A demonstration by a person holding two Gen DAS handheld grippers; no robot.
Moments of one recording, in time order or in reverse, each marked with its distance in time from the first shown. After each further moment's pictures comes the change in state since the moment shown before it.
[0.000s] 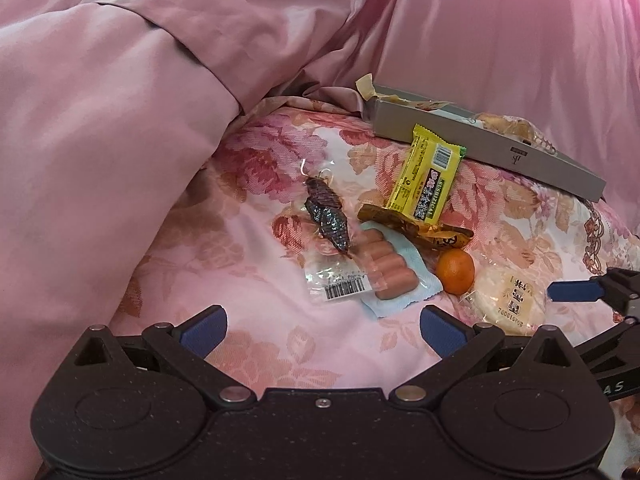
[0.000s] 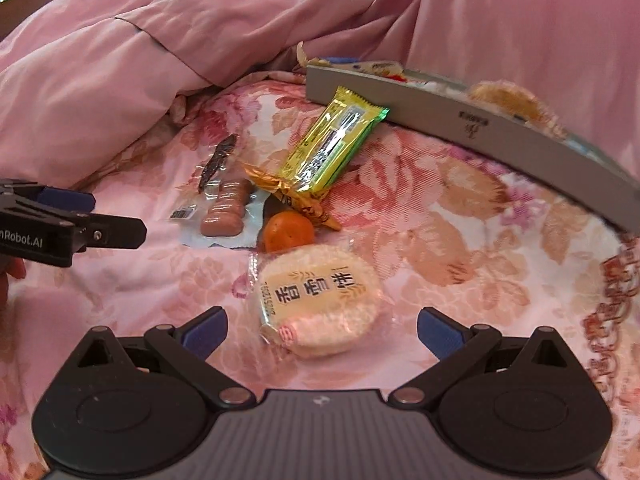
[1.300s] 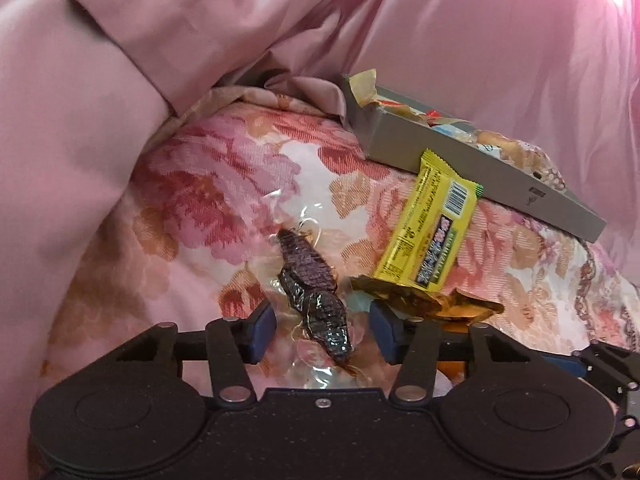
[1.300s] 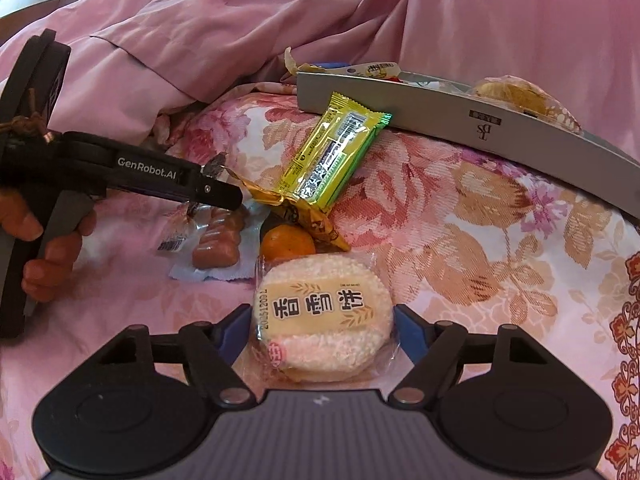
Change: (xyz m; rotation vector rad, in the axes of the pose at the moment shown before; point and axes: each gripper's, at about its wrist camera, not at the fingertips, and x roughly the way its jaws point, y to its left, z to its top) left arm 0.090 0.009 0.054 -0.046 0.069 -0.195; right arm 0.021 0.008 0.008 0.068 -0.051 -0.029
